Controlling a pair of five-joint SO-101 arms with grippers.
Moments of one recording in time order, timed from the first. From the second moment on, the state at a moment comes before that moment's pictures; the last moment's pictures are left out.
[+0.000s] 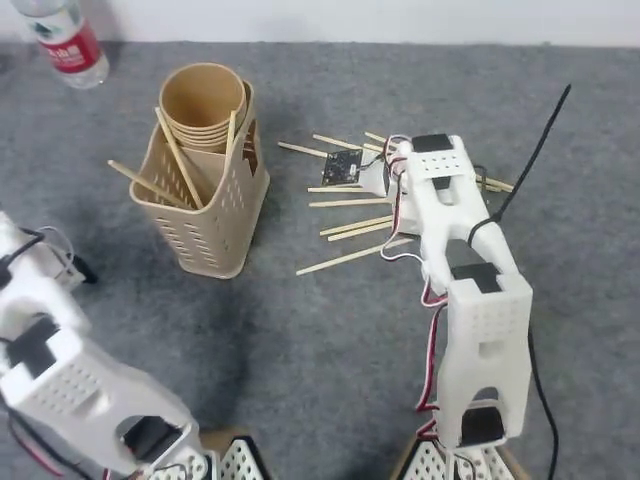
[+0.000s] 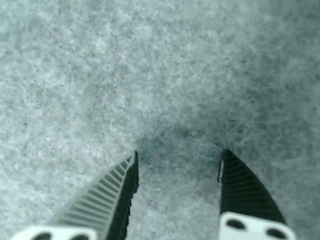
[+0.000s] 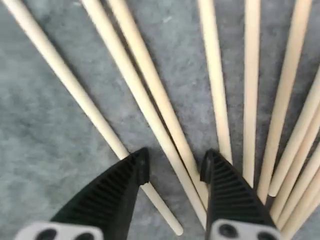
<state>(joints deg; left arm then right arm) -49.8 22.1 14.1 65.5 3.5 -12.5 37.7 -17.5 73.6 72.7</state>
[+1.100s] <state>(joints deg) -49.8 22.1 14.1 65.5 3.5 -10.7 42.1 -64.6 100.6 65.5</state>
